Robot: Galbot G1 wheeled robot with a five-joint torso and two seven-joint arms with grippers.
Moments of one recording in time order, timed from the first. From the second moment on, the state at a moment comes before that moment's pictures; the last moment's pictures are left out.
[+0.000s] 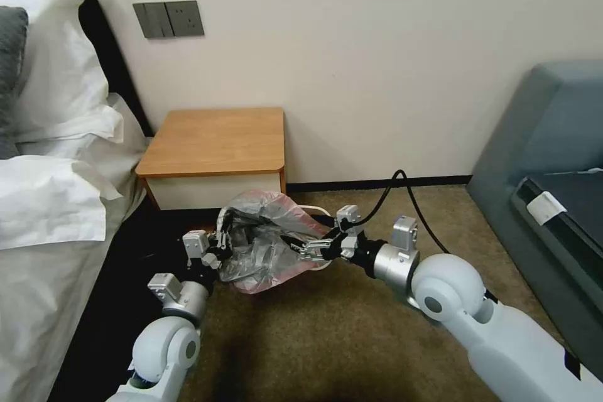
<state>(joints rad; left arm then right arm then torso) 1.44 -1.30 -0.49 -1.97 -0.54 0.03 0.02 -1.00 0.95 0.02 2.07 0.84 -0.49 -0.13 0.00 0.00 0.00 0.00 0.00</state>
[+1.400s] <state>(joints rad) 1.44 -1.31 -0.48 -1.97 -0.53 0.03 0.03 -0.96 0.98 0.07 2.09 0.84 -0.45 -0.09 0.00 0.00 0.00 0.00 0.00</state>
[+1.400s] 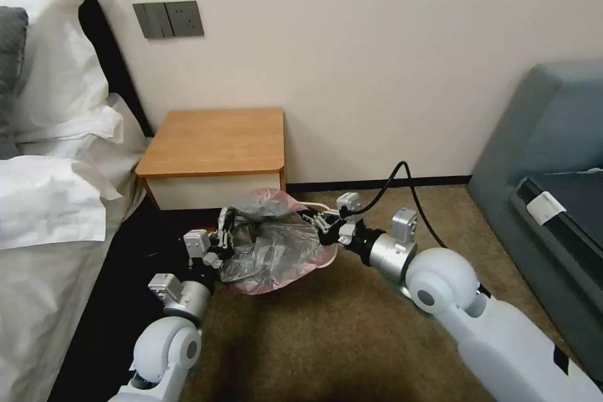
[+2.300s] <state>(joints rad) 1.46 -1.34 -0.50 -1.99 -0.58 0.01 0.11 -0.80 0.81 0.10 1.94 1.06 -0.63 -0.11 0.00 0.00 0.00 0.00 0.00</state>
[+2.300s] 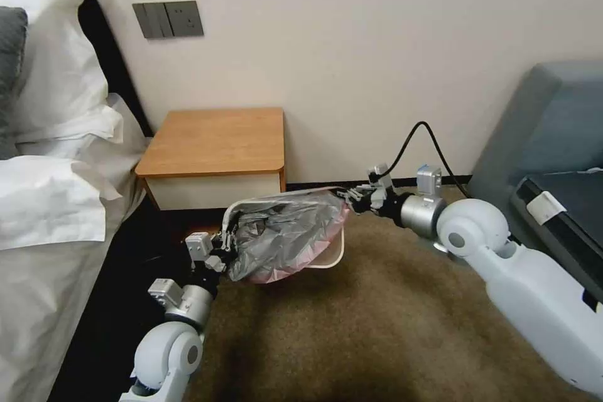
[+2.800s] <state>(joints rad) 1.45 -1.34 -0.52 -1.98 -0.65 0.02 0.12 -0.94 0.80 0.19 1.97 1.13 -0.65 -0.11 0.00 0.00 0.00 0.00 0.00</state>
